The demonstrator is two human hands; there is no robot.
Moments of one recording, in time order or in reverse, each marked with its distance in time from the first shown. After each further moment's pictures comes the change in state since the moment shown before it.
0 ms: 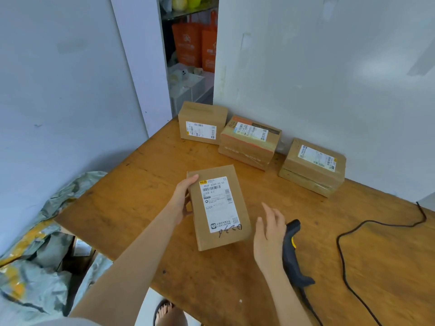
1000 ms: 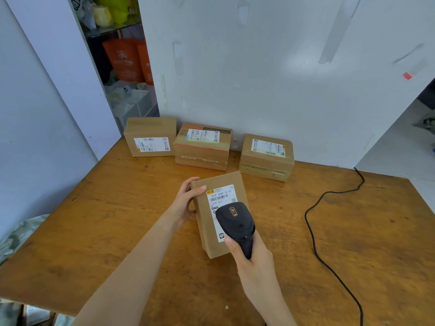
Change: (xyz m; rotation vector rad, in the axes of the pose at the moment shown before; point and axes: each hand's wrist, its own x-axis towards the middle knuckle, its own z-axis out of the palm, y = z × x) left_hand 0.024 -0.010 0.085 0.123 -0.403 0.117; right_hand -0.055 -0.030 -0.053 0.249 -0.067 0.188
